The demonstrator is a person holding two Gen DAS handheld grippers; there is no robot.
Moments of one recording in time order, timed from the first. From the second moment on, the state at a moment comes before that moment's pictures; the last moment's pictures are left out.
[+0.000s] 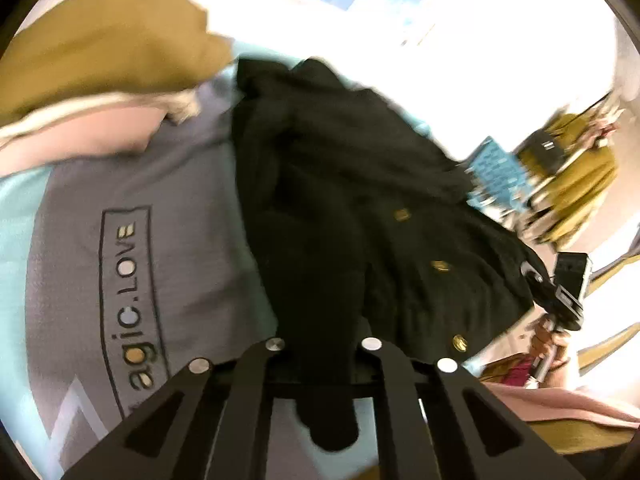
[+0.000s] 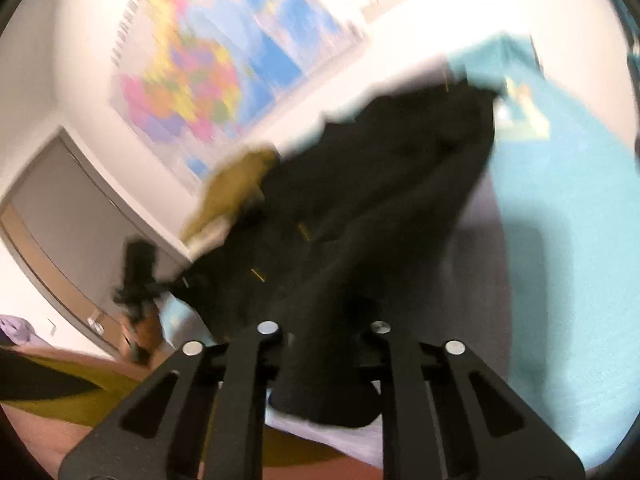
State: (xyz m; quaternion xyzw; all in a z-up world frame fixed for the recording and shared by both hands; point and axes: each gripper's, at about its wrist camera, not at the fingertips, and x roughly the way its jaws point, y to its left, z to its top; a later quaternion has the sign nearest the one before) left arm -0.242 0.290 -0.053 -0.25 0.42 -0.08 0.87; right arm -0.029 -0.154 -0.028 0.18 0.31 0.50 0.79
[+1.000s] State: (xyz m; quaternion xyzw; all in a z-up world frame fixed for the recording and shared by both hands) left arm -0.238 0.265 -0.092 -0.21 0.46 -0.13 0.85; right arm -0.020 -0.187 -0.090 0.15 0.38 0.44 0.80
